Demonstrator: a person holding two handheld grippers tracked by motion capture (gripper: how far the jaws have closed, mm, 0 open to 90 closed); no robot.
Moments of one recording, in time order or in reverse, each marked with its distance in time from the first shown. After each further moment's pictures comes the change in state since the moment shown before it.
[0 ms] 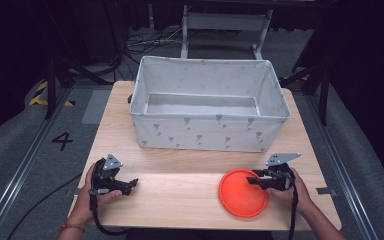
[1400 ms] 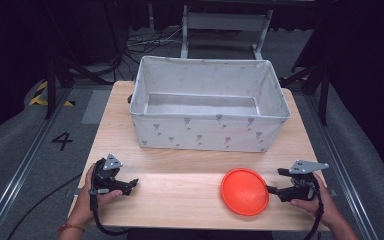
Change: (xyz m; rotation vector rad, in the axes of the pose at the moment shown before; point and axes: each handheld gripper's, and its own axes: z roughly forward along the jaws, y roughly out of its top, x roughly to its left) left arm 0.000 0.000 0.000 0.000 0.000 0.002; right arm -0.001 -0.035 -0.044 -0.045 -0.142 -0.007
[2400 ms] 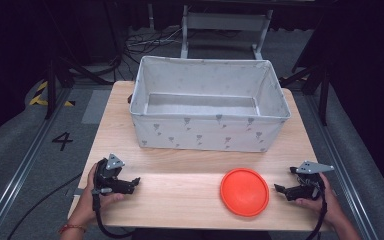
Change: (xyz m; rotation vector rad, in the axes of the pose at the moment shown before) left arm -0.005 0.003 0.003 0.000 0.017 -0.020; right arm -0.039 -0.037 0.007 0.005 -0.109 0.045
